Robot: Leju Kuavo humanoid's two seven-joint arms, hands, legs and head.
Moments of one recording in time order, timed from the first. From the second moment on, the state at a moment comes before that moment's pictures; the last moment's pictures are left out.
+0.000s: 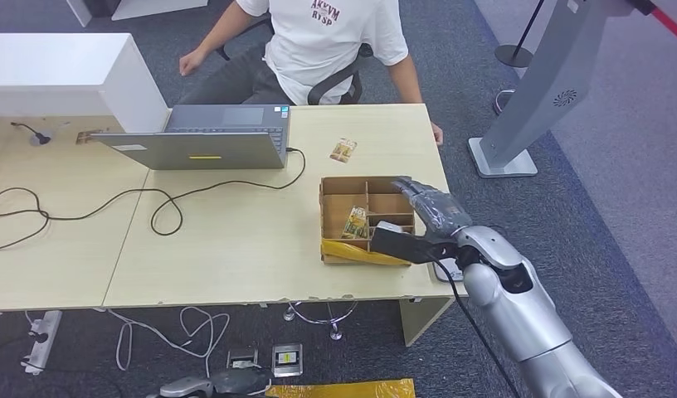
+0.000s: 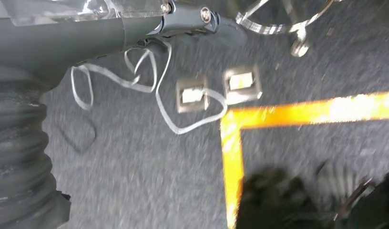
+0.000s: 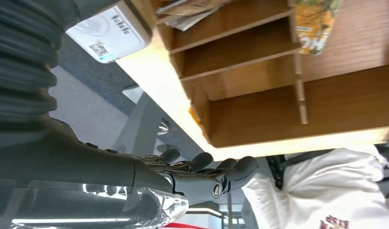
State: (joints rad) left arm -0.41 0.06 -0.72 -0.25 -0.84 -0.11 -0.30; right arm -0.45 -0.28 0.46 -1.36 0.85 0.33 0.01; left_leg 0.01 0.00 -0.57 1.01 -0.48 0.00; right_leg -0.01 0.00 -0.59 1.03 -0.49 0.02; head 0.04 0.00
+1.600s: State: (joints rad) left arm -0.15 0.38 -0.65 -0.23 -1.02 0.06 -0.39; right arm -0.34 -0.31 0.34 -1.50 0.88 0.36 0.02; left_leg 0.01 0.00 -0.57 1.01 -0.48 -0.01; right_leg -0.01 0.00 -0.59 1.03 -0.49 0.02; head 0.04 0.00
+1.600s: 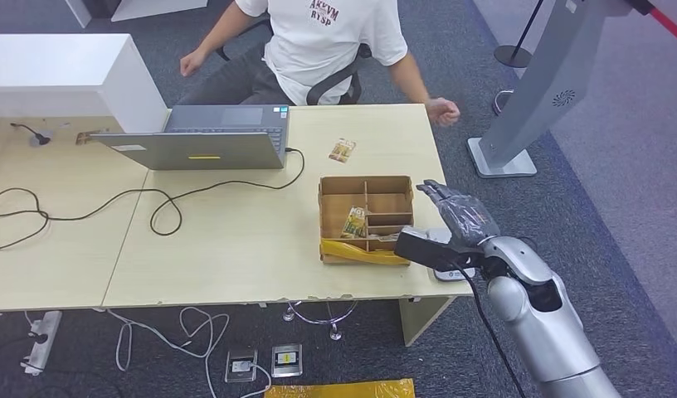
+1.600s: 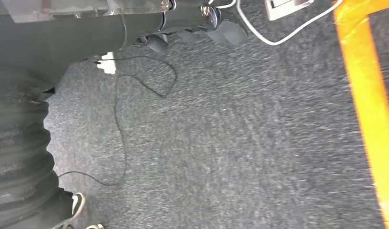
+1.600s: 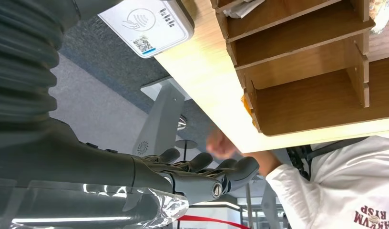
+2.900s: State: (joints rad) left arm -0.13 0.21 -0.66 -0.23 -1.02 0.05 -0.32; right arm -0.37 -0.20 0.46 -1.40 0.86 0.26 -0.04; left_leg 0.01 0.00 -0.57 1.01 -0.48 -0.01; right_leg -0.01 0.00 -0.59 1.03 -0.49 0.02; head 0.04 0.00
